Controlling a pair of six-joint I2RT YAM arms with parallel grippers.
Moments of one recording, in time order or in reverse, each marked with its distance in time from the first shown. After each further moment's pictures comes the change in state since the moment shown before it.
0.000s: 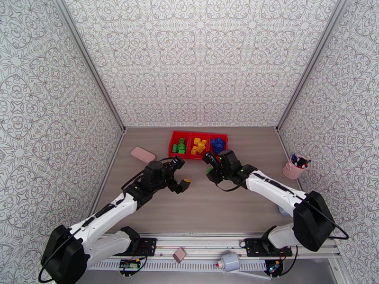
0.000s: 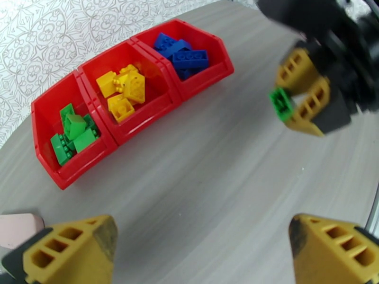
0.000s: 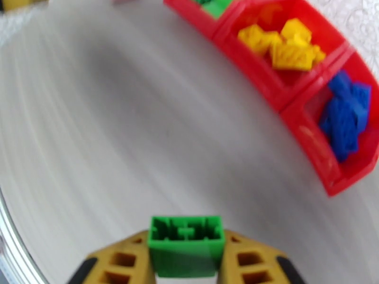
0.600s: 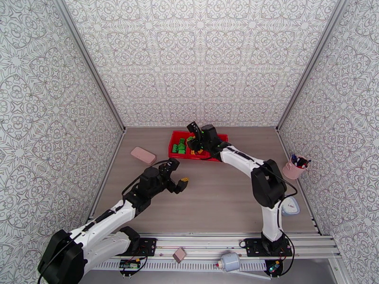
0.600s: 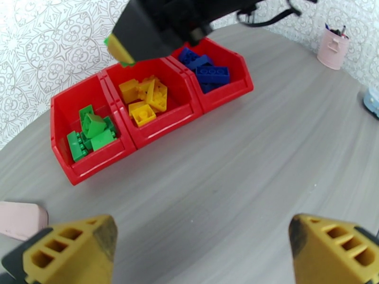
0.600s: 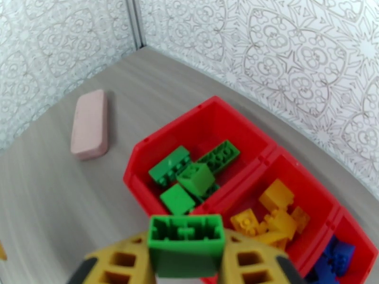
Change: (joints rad) left arm 0.022 -0.040 -0.127 0.212 -0.071 -0.084; right arm -0.024 0.599 0.635 0.251 -0.018 0.140
